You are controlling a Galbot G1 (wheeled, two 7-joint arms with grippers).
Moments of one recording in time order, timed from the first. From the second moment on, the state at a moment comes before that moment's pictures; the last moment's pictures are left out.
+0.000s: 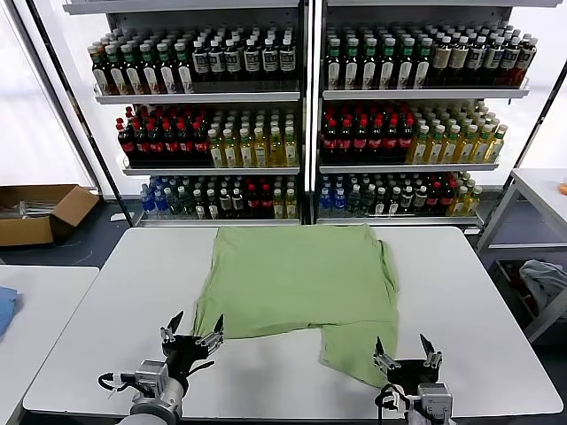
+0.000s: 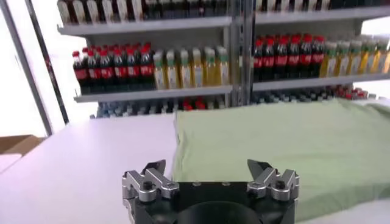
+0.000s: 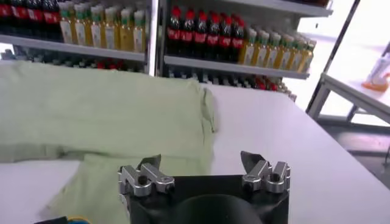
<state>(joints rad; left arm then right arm) 1.52 -1.41 -0.49 -2.16 -0.09 0.52 -0.02 -1.64 1.23 0.32 2.29 0.28 -0.57 0.49</state>
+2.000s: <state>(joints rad) 1.46 -1.37 -0.50 -1.99 -0.12 0.57 0.01 -1.65 1.30 0.27 2.20 0.34 -0.56 0.53</state>
